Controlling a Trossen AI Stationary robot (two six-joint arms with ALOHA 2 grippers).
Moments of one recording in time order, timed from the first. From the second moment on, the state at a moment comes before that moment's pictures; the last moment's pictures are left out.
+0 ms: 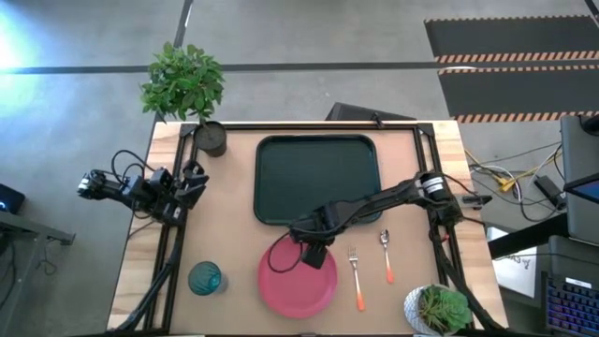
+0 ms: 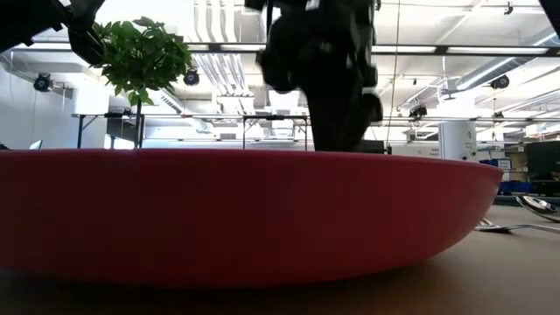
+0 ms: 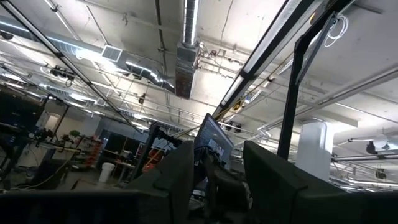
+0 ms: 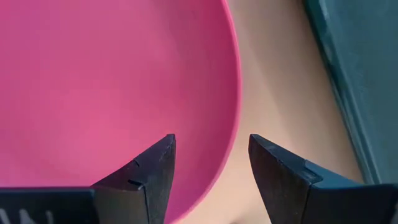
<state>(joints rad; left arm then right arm) -0.28 0.09 0.00 0.71 -0.32 -0.13 0.20 2.10 1.69 -0.99 -0.10 0.65</state>
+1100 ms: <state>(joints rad) -0.28 0.09 0.00 0.72 -0.29 -0.13 0.18 2.11 1.52 -0.73 -0.17 0.63</state>
